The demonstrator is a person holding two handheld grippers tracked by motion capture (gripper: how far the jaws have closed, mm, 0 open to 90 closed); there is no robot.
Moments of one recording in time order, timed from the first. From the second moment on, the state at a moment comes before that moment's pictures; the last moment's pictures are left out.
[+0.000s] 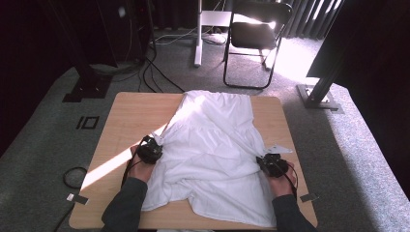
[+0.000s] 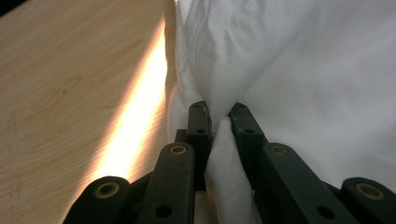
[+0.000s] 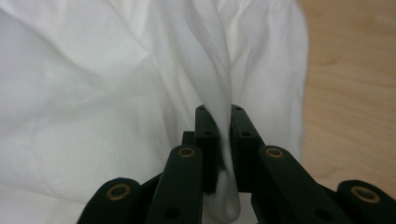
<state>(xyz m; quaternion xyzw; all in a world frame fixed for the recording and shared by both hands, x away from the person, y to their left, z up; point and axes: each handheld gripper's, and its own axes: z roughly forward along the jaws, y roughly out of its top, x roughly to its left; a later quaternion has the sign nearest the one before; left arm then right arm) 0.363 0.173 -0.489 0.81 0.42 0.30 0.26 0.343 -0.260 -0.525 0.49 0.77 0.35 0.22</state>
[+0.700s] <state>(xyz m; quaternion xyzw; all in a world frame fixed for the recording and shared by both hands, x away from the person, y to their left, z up) 0.317 0.157 -0.489 0.82 0.39 0.32 0.28 0.336 -0.299 -0.523 0.55 0.73 0.33 0.26</state>
